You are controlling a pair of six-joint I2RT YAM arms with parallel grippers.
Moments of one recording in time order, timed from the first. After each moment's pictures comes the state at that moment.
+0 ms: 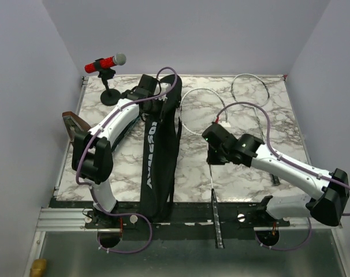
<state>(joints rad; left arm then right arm) -0.38 1.77 1.53 -0.72 0.27 -0.08 0.86 1.27 1.08 -0.82 0.26 0.77</state>
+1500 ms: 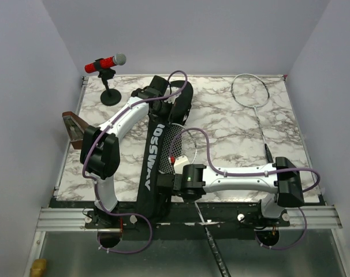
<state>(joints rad) -0.45 1.88 1.64 -0.81 0.29 -0.10 1.45 1.69 1.39 -1.24 0.38 1.02</state>
